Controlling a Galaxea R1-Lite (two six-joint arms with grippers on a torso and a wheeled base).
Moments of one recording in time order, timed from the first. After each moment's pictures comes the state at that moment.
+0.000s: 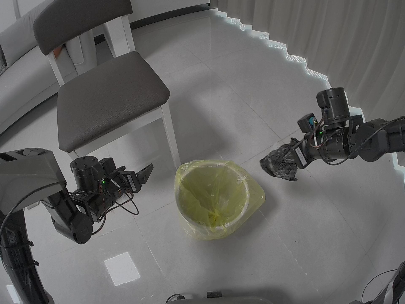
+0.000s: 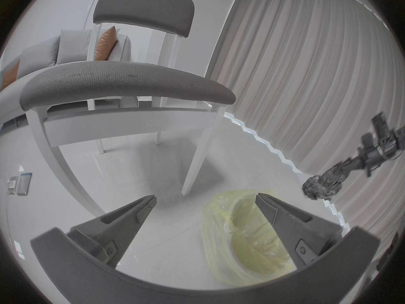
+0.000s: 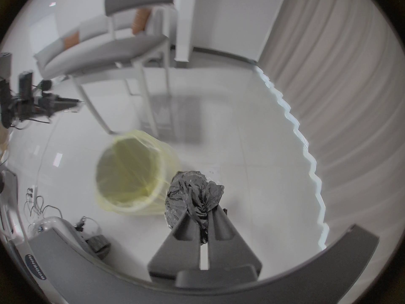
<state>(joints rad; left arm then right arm) -0.22 2.14 -0.63 -1.33 -0.10 -0.24 0.34 1.89 -1.26 -0.02 -0.16 -0.34</state>
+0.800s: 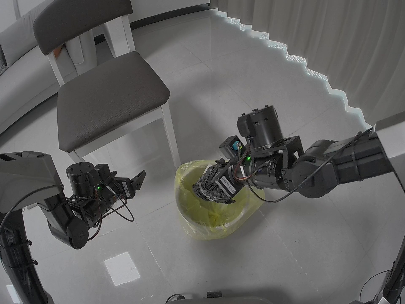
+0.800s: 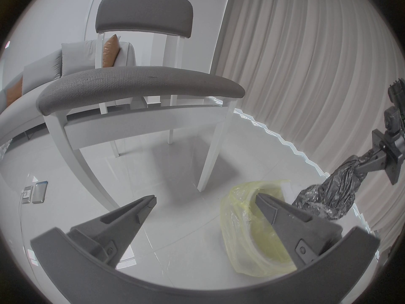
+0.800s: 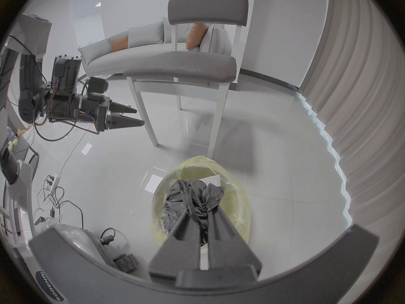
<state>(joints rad) -0.21 2.13 -0.56 -1.37 -0.03 -0.16 0.70 2.07 -1.38 -0.13 -0.18 -0.30</state>
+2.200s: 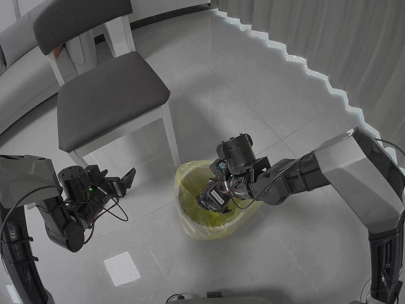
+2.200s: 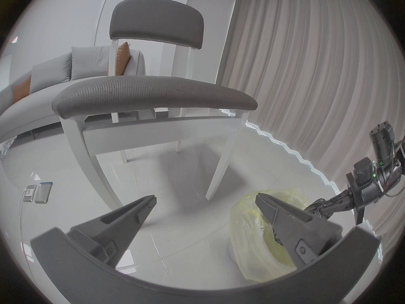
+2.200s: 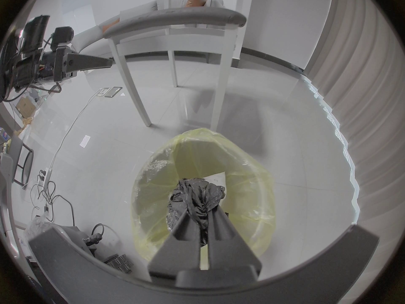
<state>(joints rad) -0.14 2.17 -0.51 -1.52 -0.05 -0.17 0.66 2.35 -1.55 -0.13 -0.18 -0.29</state>
